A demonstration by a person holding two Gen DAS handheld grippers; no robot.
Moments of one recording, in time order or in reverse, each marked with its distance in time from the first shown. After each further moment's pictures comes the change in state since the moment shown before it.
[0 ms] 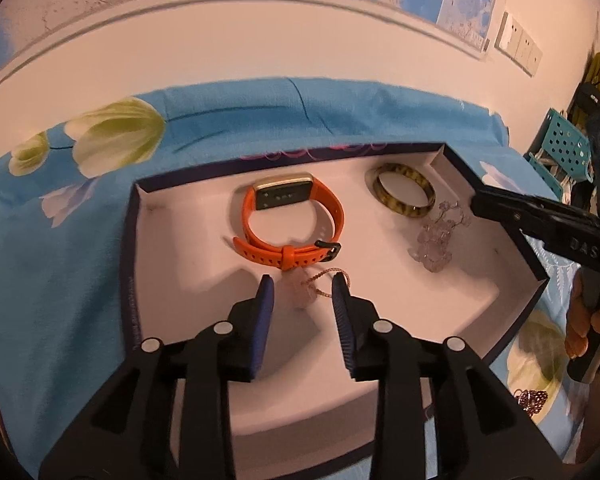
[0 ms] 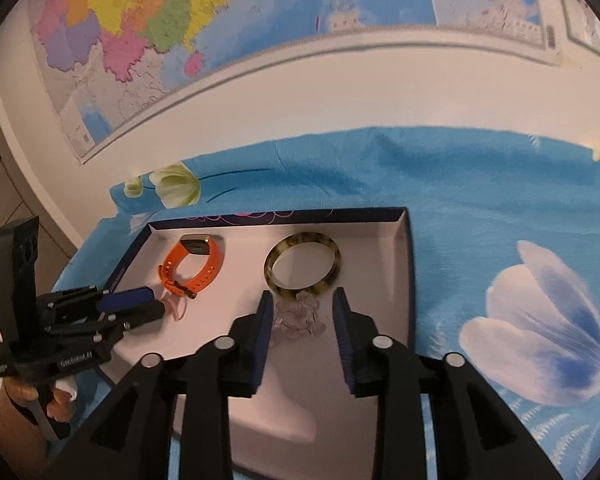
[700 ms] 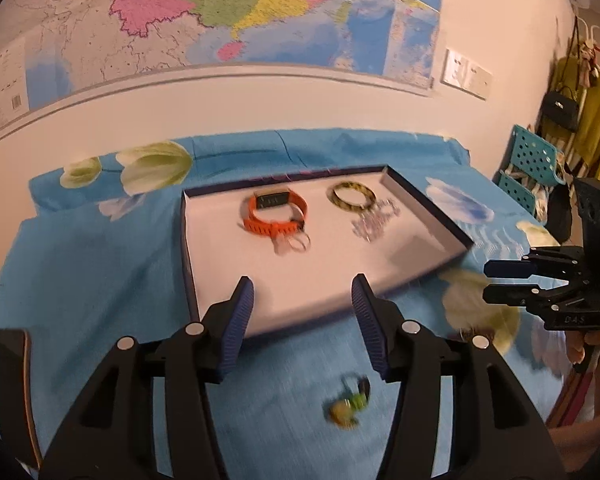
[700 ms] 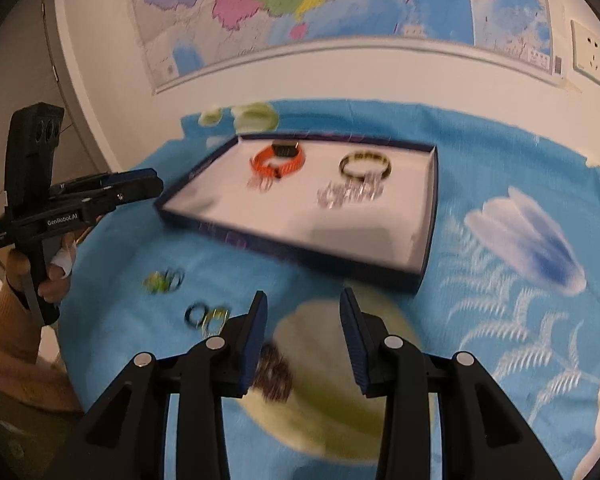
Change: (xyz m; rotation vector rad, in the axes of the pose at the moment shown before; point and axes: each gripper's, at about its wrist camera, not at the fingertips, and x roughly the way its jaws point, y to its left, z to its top) left arm -0.109 -0.017 -0.068 0.049 -0.177 -0.012; right arm -0.081 0.033 -0.097 -0.201 0.074 0.086
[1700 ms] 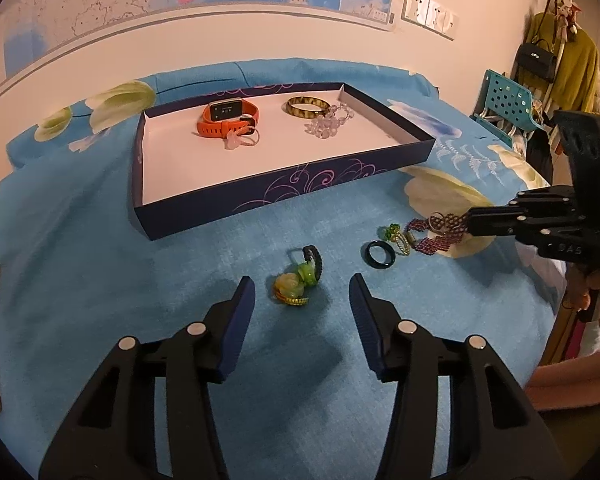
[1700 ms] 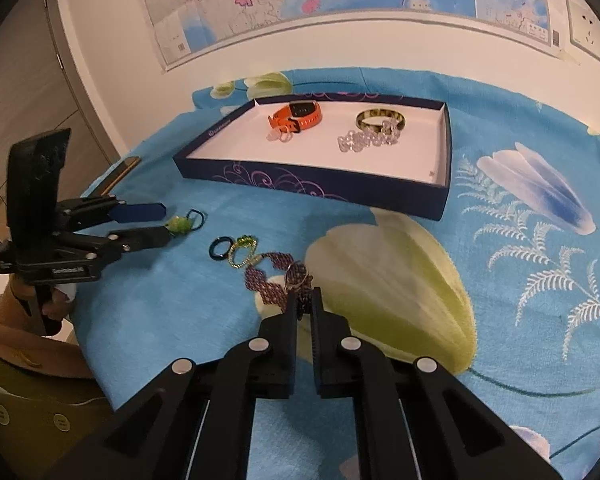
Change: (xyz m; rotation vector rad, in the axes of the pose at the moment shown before) left arm 0.000 -0.027 -0.070 0.065 0.147 -0.069; right arm -0.006 0.015 -0.040 0.007 0.042 0.017
